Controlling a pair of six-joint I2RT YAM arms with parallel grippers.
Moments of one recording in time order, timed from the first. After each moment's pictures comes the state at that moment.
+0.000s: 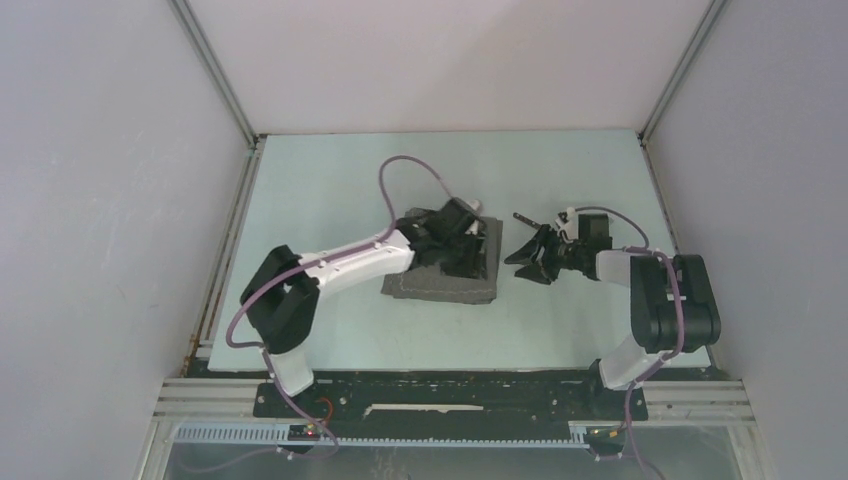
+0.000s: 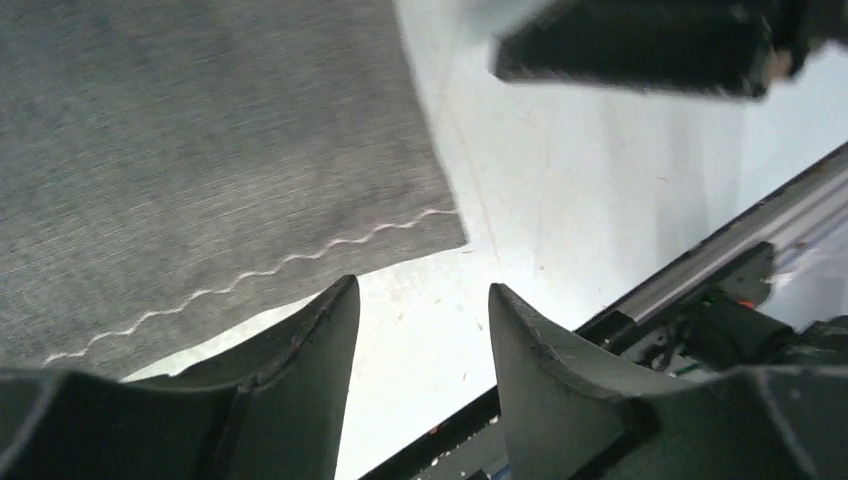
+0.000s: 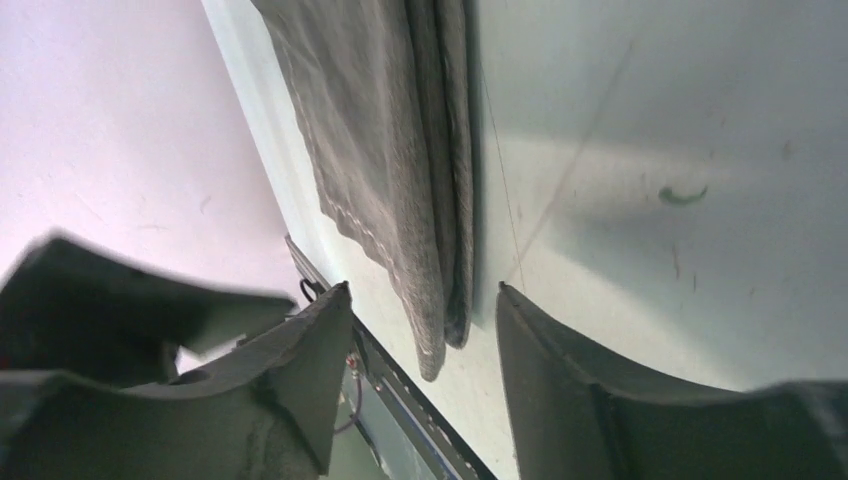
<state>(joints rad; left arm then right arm) -0.84 1.75 1.29 -0.45 0.13 -0.67 0.03 1.61 0.63 0.08 -0.84 0.74</state>
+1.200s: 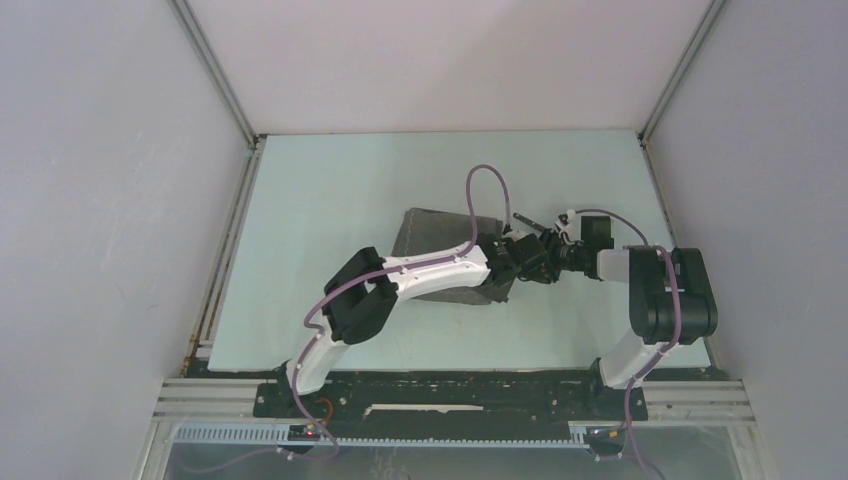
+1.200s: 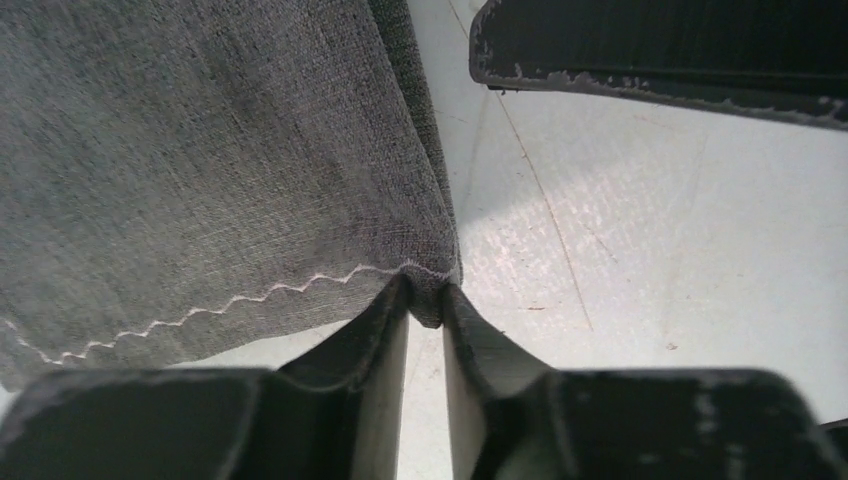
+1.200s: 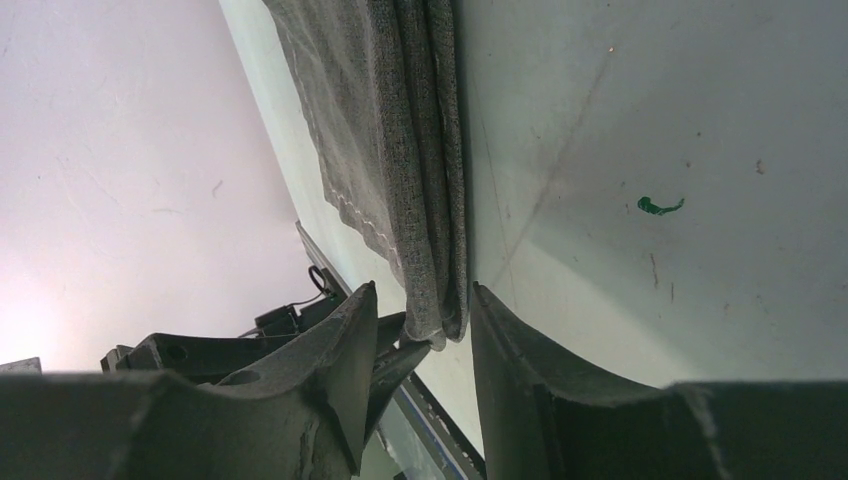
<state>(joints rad) -1.12 2.18 1.81 -0.89 -0.30 -0.60 -0.03 1.67 0.65 0.10 -0.91 0.71</state>
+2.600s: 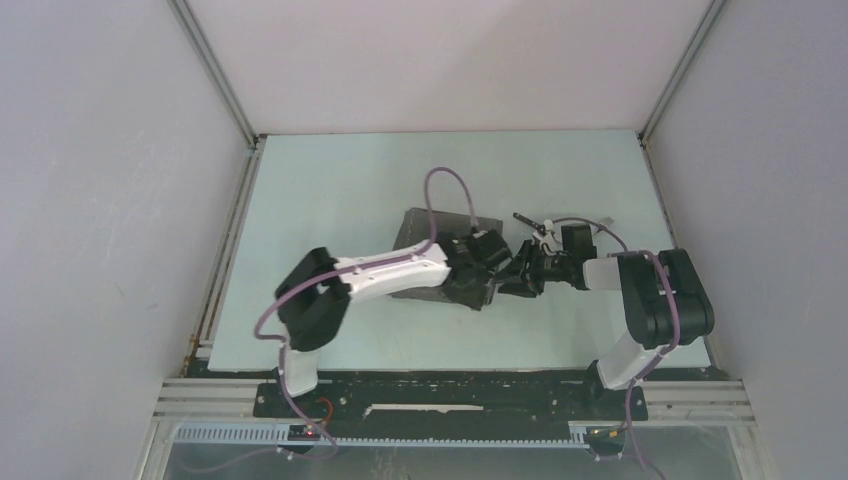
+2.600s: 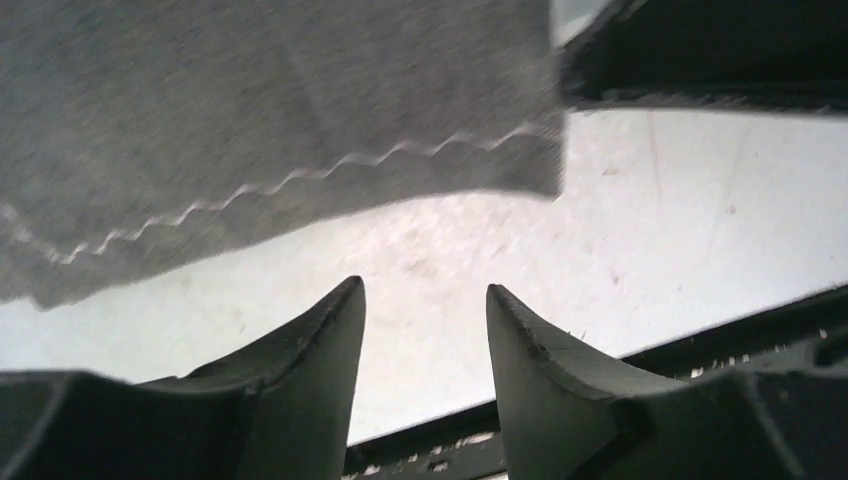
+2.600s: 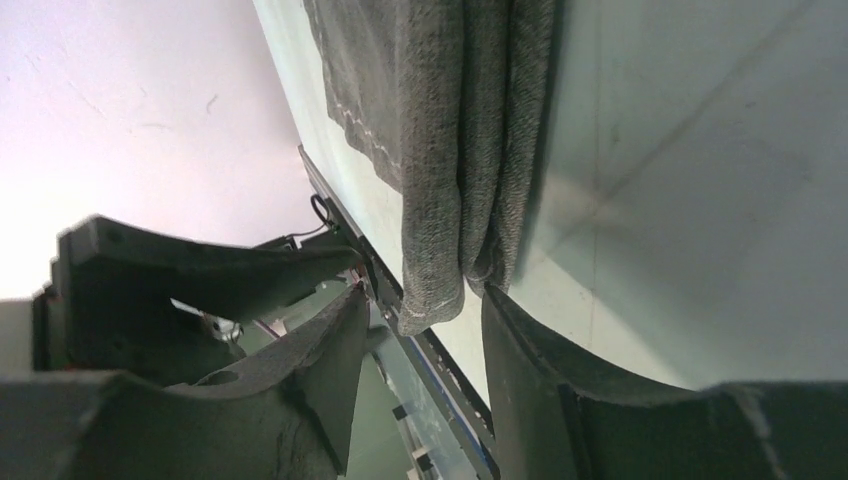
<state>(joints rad) -1.07 1.98 1.56 -0.85 -0.18 -0.61 0.11 1.66 0.57 0.17 -0.97 0.76</state>
